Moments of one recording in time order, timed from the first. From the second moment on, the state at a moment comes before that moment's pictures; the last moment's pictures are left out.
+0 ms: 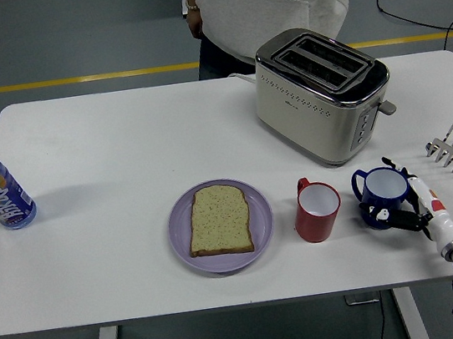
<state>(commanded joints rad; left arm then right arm) -0.21 0.02 -0.61 -0.25 -0.08 0.23 0.06 0.22 -0.27 0.93 0.97 -1.08 -0.29 0.37</state>
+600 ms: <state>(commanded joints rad) -0.21 0.03 -0.61 -0.25 -0.08 0.23 0.06 0.20 -0.28 0.95 1.00 -1.07 -0.30 0.40</state>
